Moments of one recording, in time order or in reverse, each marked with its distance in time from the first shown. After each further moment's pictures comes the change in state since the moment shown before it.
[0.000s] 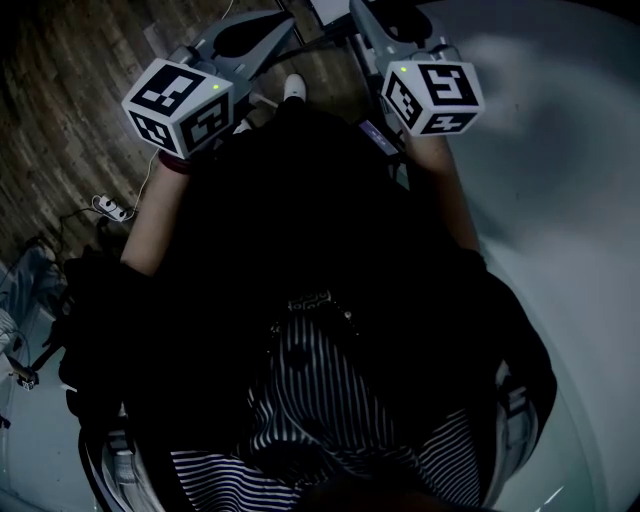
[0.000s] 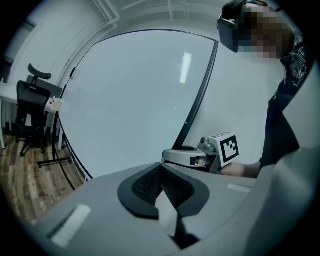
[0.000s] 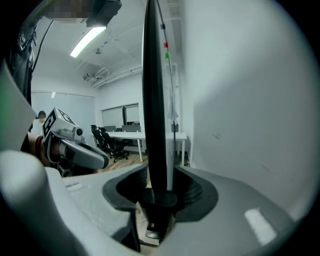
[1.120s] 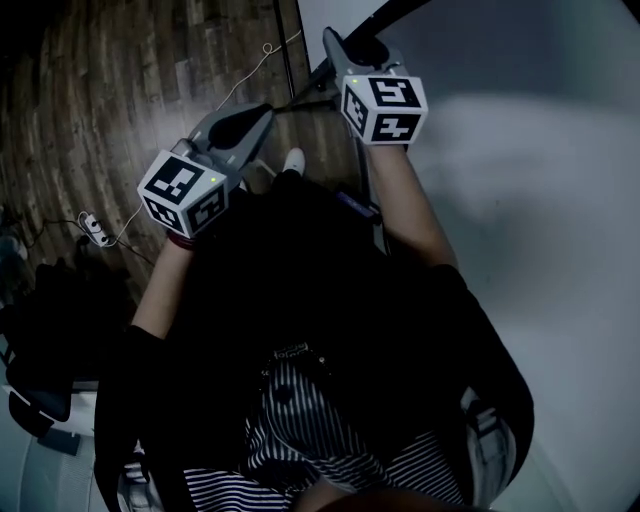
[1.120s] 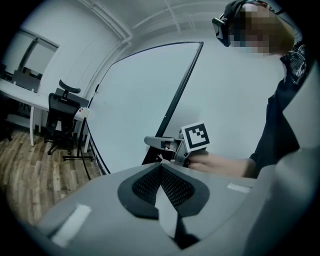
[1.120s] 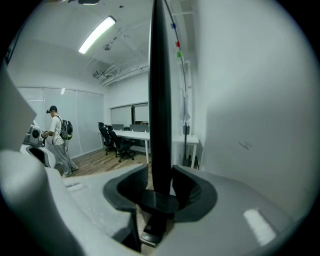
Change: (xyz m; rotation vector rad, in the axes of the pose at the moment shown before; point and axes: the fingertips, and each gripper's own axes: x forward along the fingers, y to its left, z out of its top) left arm -0.091 0.065 -0.013 -0.084 -0.074 0.250; right arm 0.158 0.055 0.035 -0.058 0.024 0.106
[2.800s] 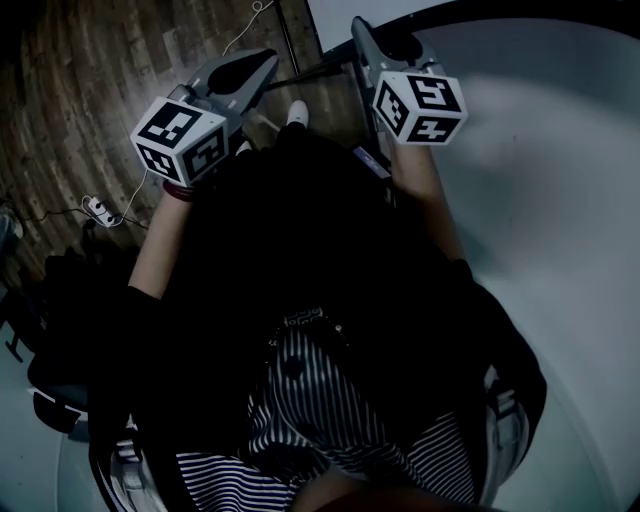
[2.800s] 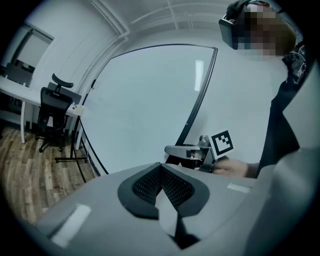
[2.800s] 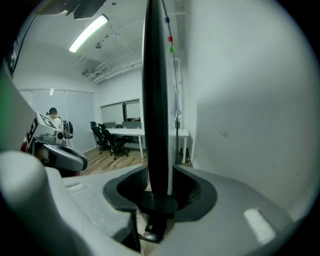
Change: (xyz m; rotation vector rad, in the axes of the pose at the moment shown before) left arm -0.012 -0.031 -0.029 0.024 0.022 -0.111; right arm -0.120 0.017 -0.052 0.080 0.041 -0.111
